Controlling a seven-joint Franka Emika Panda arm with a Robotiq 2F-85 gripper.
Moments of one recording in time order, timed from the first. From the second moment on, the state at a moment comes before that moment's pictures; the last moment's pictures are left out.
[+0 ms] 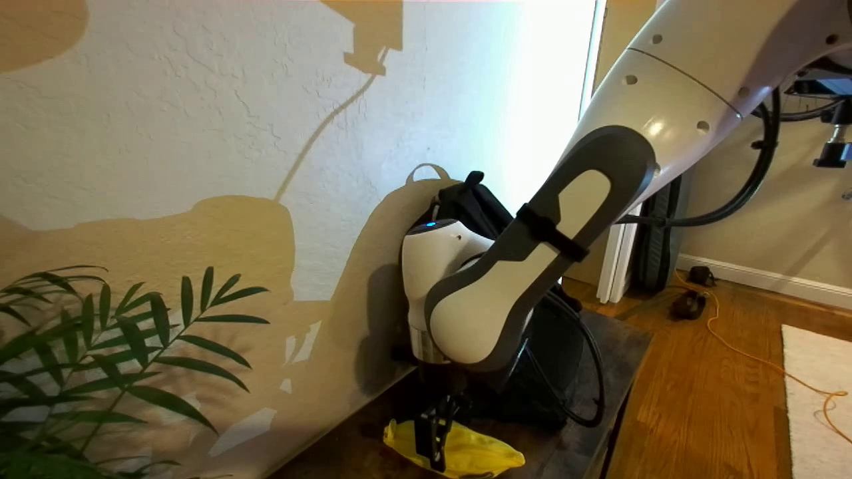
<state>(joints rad) 0.14 1.02 0.06 -1.55 -0.01 2.46 0.02</state>
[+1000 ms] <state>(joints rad) 0.11 1.04 0.10 -1.54 0.03 2.46 -0.01</state>
